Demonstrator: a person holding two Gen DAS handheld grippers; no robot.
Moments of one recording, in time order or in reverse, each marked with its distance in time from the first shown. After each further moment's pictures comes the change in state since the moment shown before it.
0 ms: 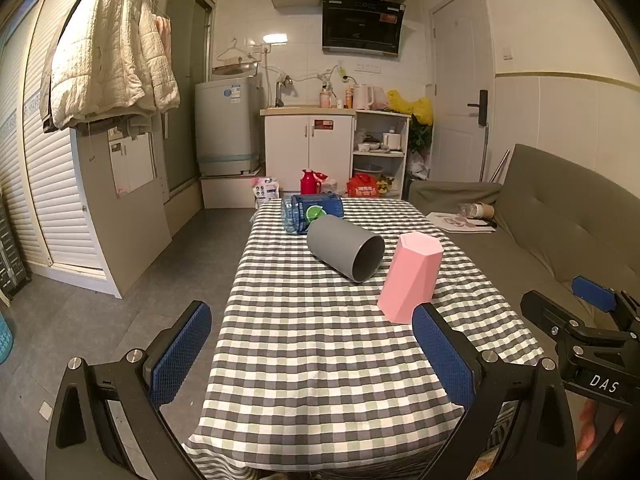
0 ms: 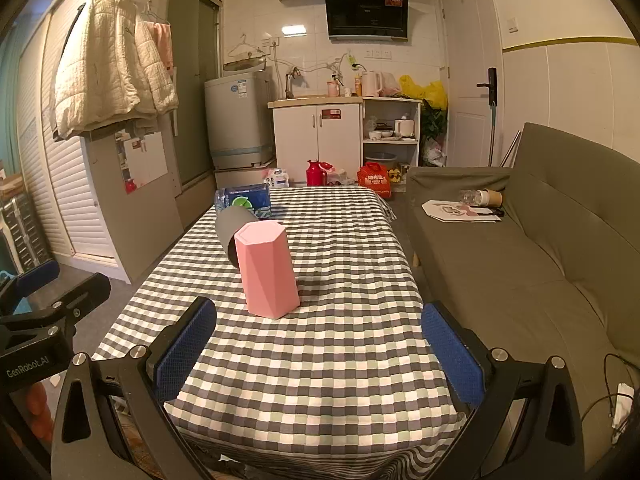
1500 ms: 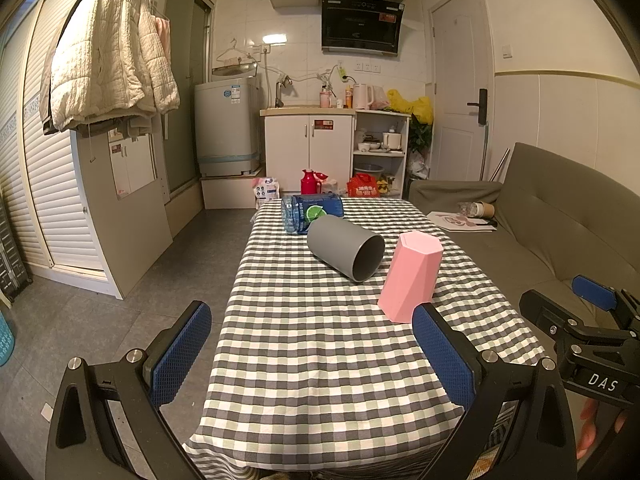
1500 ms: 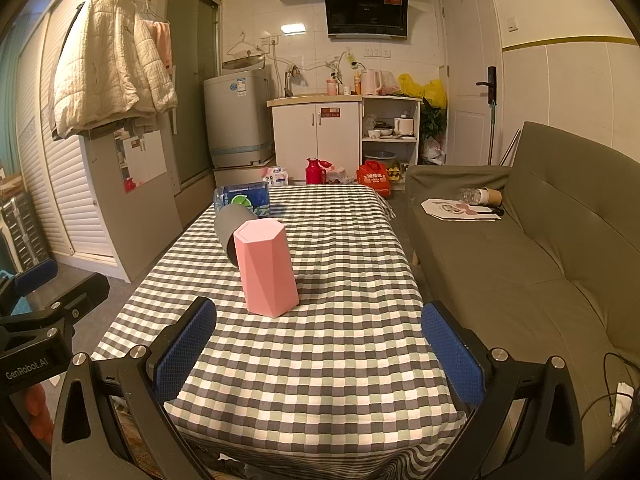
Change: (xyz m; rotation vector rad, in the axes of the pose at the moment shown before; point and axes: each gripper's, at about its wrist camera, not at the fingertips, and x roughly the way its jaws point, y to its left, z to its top) left arm 0.000 -0.001 0.000 0.000 0.000 0.000; right arm 0.000 -0.002 -0.001 0.000 0.004 -0.003
